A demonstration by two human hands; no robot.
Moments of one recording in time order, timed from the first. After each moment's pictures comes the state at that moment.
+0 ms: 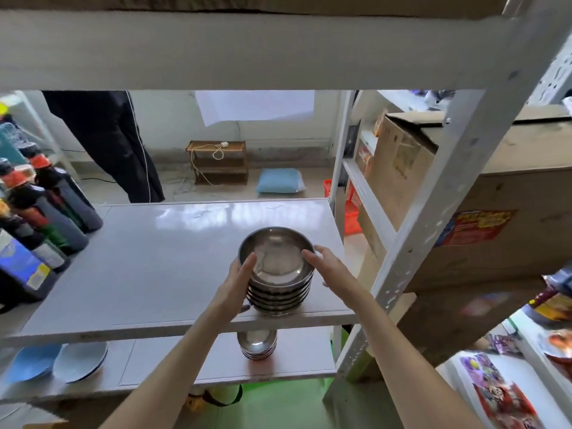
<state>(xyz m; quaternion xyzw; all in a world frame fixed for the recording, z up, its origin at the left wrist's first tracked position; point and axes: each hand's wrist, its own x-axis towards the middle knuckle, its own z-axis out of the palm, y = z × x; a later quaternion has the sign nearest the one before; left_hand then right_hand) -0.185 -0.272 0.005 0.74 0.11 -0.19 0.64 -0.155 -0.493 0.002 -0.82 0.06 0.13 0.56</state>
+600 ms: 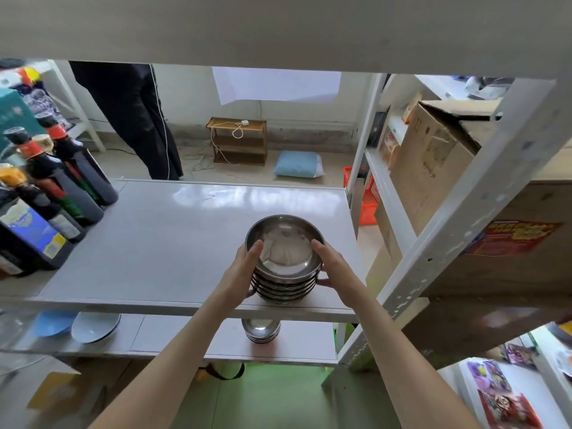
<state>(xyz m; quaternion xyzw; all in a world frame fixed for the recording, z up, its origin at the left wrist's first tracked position) -0.181 -0.283 0.011 0.71 0.15 -0.15 0.67 -0.146 -0.483 0.004 -0.73 0.06 0.20 0.66</state>
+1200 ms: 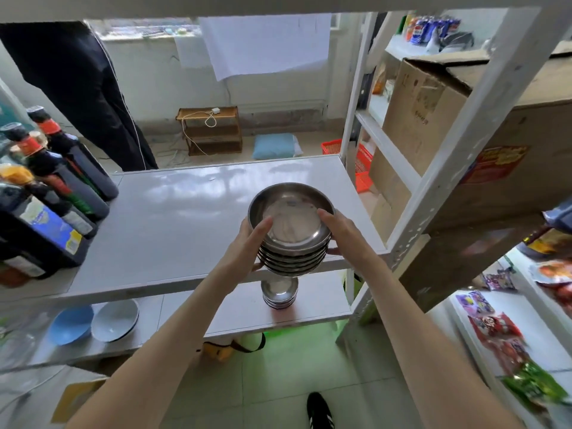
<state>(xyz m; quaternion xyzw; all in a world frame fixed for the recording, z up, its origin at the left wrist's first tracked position) -0.226 -0.221 0.037 0.74 0.03 -0.19 0.64 -0.223 -0.427 0.034 -0.76 0.08 0.08 0.64</state>
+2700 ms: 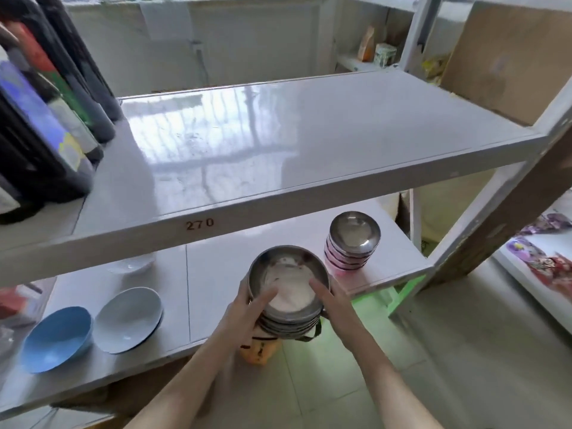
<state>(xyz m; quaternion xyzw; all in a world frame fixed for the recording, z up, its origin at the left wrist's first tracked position) -0.232 0.025 -0.315 0.73 0.03 -0.27 0.62 -0.283 -0.166 -0.311 -0.69 0.20 0.02 0.69</state>
